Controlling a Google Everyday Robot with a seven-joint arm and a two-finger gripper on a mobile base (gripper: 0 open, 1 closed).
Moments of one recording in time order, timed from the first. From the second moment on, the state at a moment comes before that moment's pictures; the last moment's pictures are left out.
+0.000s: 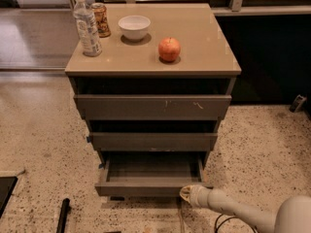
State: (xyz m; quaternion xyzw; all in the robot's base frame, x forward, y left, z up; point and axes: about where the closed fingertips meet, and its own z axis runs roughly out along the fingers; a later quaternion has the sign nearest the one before) arm 0.570 -0.152 0.179 -0.56 0.74 0.06 0.37
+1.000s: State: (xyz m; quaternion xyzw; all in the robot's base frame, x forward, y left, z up) arm 0.633 -0.150 0.175 -0.56 0.71 0.01 0.43
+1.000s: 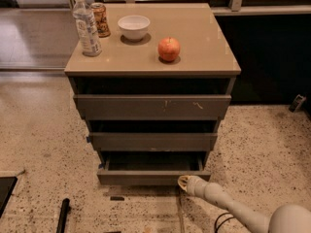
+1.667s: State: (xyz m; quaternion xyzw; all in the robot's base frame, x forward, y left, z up) arm 0.679 -0.140 0.179 -0.57 0.71 -0.01 0.42
